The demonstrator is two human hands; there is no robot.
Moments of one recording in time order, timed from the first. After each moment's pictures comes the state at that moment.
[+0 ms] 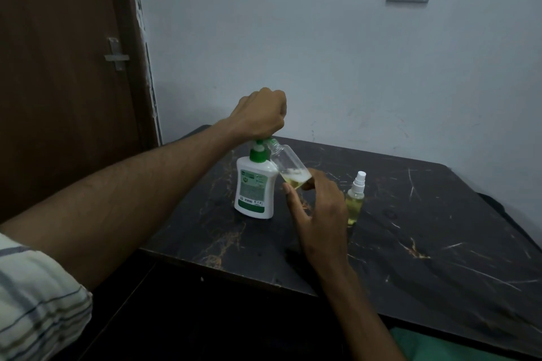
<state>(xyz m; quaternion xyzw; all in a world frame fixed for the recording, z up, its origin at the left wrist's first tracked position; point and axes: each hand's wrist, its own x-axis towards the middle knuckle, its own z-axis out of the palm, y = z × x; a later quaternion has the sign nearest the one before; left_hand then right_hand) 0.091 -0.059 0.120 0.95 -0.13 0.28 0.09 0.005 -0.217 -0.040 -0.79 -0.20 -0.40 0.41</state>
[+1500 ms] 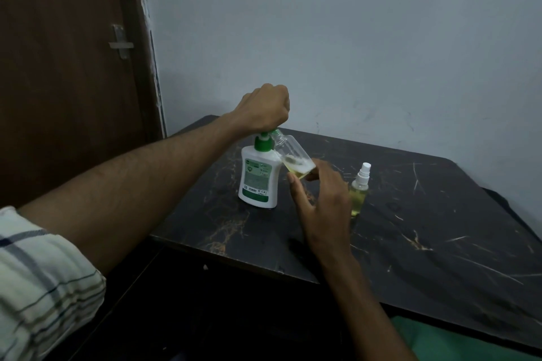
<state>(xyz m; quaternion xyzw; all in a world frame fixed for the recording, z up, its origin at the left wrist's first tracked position) 0.092 -0.057 0.113 0.95 -0.11 0.25 0.13 0.004 -0.217 -0.040 -0.80 -0.19 -0.37 0.43</state>
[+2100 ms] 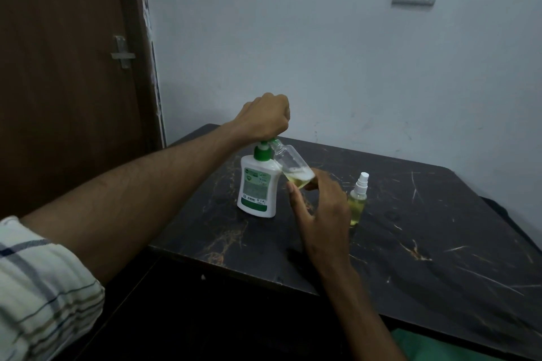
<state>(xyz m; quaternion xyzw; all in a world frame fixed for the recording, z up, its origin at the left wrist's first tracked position) 0.093 -0.058 0.115 0.95 -0.12 0.26 0.13 0.005 -0.216 -0.039 -0.79 -0.20 -0.39 0.43</state>
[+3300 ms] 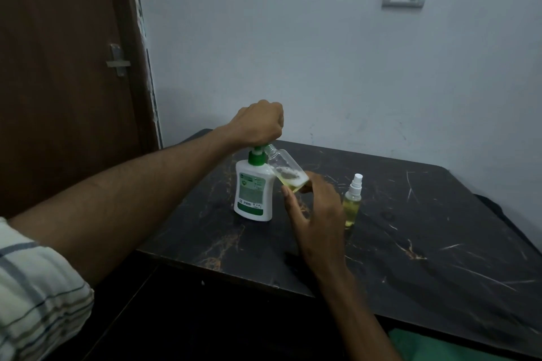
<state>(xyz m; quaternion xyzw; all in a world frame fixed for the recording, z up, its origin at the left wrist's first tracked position) 0.092 -0.058 0.117 0.96 -0.12 0.22 0.10 0.004 -0.218 -0.042 -0.79 -0.20 -0.39 0.43</state>
